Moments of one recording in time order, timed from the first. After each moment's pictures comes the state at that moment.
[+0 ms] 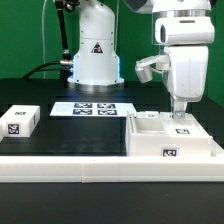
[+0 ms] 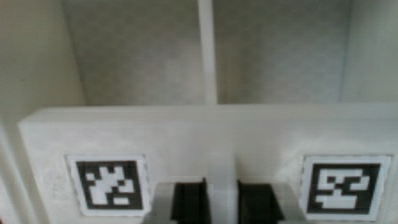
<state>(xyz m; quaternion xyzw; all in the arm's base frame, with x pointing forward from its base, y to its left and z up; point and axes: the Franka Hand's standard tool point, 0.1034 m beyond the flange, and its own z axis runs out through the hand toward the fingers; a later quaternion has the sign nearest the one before) 0.575 0.103 0.062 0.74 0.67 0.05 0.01</state>
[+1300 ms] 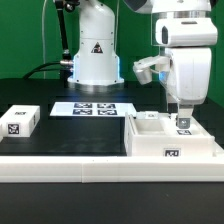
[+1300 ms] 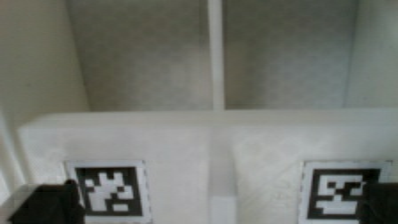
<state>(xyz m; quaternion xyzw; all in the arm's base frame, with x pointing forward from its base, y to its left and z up) 0.575 0.102 0.063 0.74 0.67 0.04 0.00</state>
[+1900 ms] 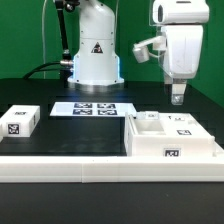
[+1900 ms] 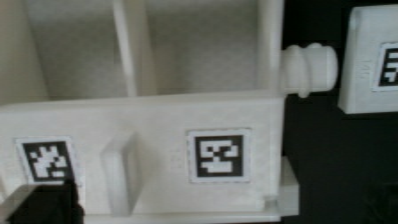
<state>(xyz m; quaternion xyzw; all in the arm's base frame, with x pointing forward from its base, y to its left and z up) 0.518 0.102 0.086 0.75 0.66 0.05 0.02</state>
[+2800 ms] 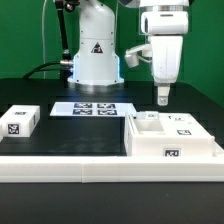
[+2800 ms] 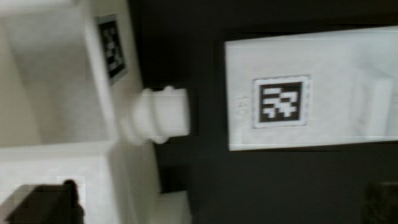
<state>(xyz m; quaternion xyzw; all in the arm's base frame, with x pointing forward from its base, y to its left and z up) 0.466 0.099 0.069 0.75 0.65 0.03 0.01</state>
